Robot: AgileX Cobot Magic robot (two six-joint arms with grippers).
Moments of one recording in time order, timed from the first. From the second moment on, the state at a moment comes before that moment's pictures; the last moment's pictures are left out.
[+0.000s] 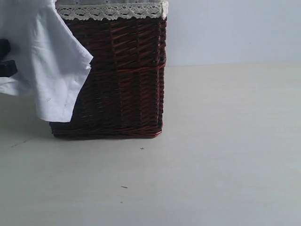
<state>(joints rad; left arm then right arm) -0.03 1.34 -0.57 0.41 -0.60 -0.32 0.06 0.01 0.00 -0.02 0.28 0.00</state>
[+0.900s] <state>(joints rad) -0.03 1.21 -1.10 0.45 -0.95 -0.51 0.06 0.01 0.00 -0.02 0.28 0.00</state>
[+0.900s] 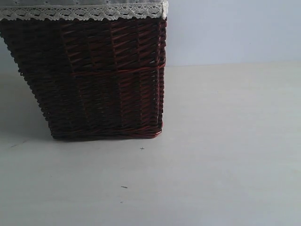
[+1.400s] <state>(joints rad) -0.03 1.01 -1.43 0.69 -0.86 -0.69 0.06 0.01 0.00 -0.02 0.28 0.00</state>
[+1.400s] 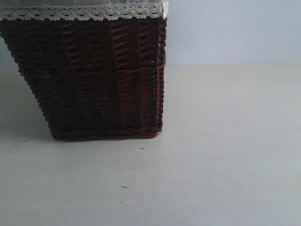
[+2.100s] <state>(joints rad) -0.03 0.90 -1.45 1.34 -0.81 -1.35 0.06 0.01 0.00 -0.02 0.28 0.00</state>
